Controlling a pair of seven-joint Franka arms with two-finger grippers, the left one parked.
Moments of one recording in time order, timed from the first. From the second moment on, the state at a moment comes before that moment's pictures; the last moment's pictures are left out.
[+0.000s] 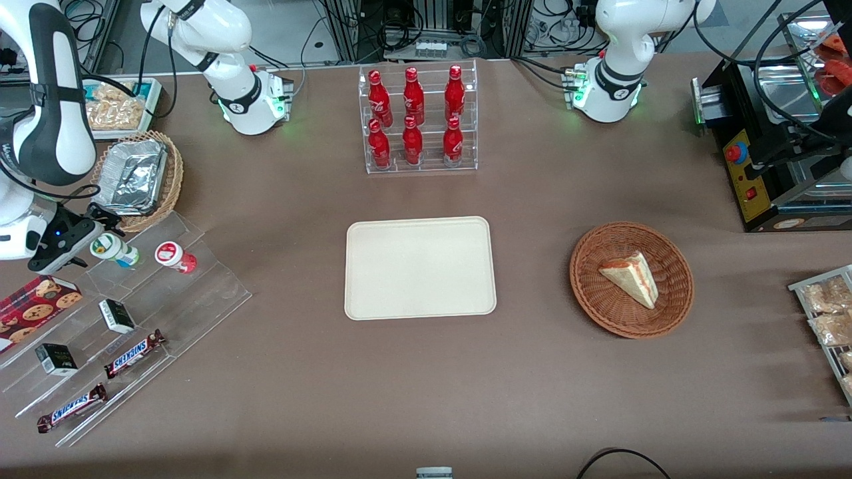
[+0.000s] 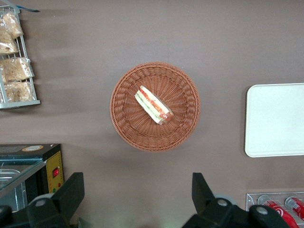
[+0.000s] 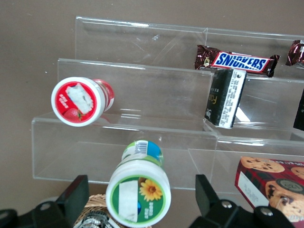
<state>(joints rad) -0.27 0.02 -0.06 -2.15 -0.04 2.19 -1.12</state>
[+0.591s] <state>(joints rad) -0.28 0.05 -0.06 -2.15 -0.04 2.19 -1.13</state>
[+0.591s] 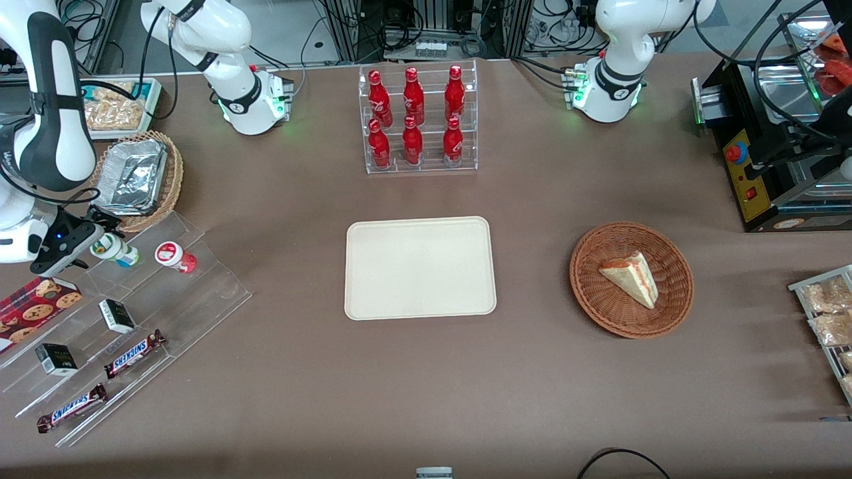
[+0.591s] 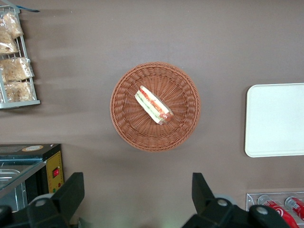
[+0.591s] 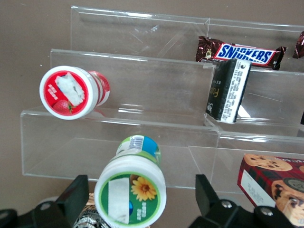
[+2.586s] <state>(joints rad) -0.04 0.09 -0.04 -1.91 -0.04 1.91 -0.89</state>
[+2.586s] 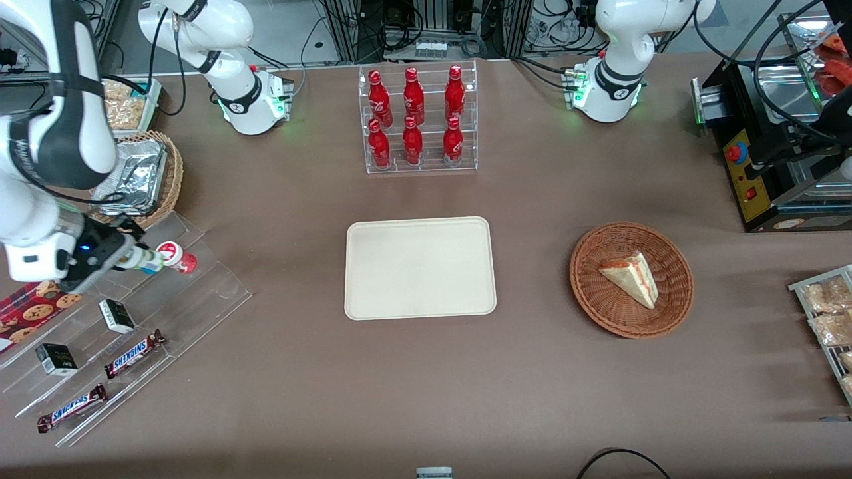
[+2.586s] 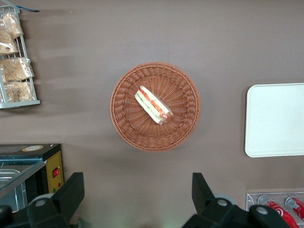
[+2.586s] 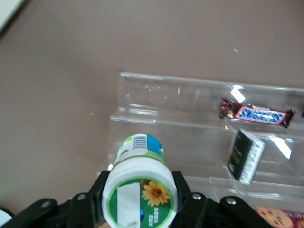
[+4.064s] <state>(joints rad) 0.56 0.40 -0.04 -1.68 0.02 1.92 0.13</state>
